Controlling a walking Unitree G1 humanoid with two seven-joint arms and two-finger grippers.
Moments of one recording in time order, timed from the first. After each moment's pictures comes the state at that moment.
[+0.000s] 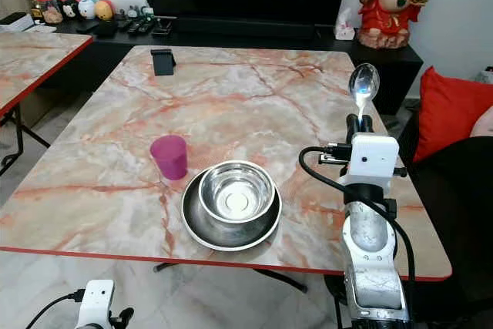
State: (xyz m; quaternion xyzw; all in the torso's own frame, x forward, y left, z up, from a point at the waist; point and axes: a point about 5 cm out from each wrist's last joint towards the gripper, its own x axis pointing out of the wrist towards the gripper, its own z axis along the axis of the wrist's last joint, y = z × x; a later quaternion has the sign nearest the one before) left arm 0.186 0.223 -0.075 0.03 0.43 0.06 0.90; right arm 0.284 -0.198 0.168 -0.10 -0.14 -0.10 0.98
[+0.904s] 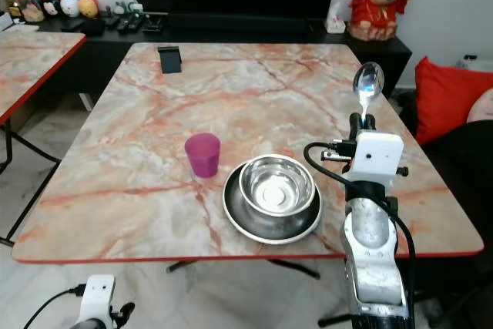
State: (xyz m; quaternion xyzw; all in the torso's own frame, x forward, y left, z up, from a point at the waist) left arm 0.196 0.221 -0.070 0.03 0.42 0.06 0.91; right arm 0.286 -0.207 0.166 -0.08 -0.12 -0.12 0.98
